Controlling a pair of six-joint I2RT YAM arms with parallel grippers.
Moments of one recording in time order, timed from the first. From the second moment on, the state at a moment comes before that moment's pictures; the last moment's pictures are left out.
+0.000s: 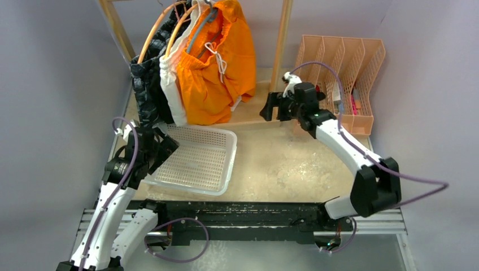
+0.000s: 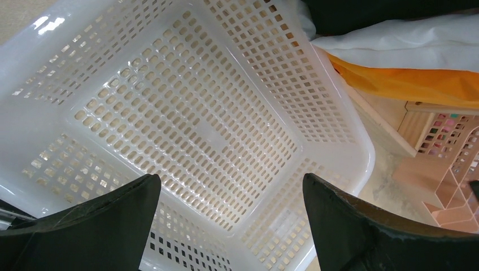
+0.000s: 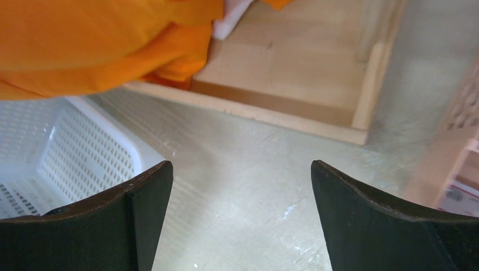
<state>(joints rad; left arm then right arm) -0.22 0.71 0.88 -0.97 -0.19 -0.95 0.35 1.39 1.10 -0.24 -0.19 0.31</state>
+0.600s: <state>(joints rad) -0.22 0.68 0.89 -0.97 -0.29 -0.98 0.59 1.73 1.10 -0.17 -0.14 0.56</state>
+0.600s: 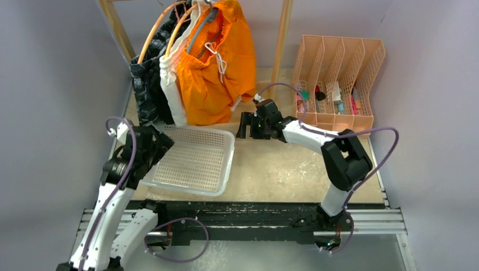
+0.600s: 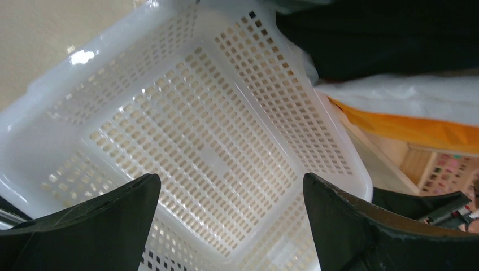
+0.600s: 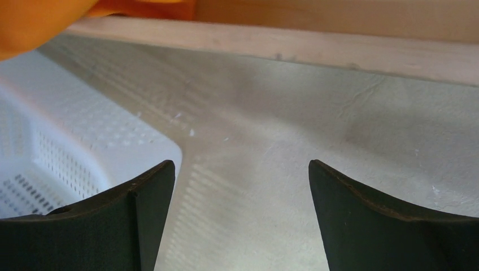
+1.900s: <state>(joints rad) 0.13 1.45 1.24 -0.16 0.04 -0.08 0.60 1.89 1.26 -0.16 0.01 0.67</state>
